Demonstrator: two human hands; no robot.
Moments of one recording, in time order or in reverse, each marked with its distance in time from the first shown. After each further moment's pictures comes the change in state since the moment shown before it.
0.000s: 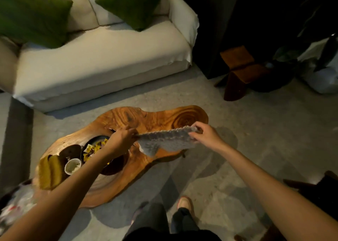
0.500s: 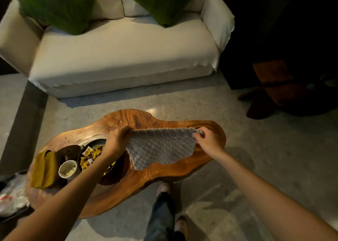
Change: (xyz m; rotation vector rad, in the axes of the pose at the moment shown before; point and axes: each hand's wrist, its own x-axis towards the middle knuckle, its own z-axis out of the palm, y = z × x) left_hand 0.077 -0.072 0.038 -0.268 0.321 -0.406; right_hand 0.163 0.023 0.011 -0.159 -0.009 0.043
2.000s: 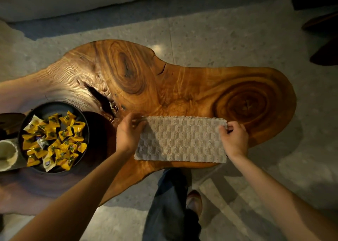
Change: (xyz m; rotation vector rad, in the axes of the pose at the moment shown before) left_hand 0.035 -0.207 0.277 -0.193 -0.020 -0.410; right_hand 0.153 0.235 0.177 -0.176 0.225 0.346
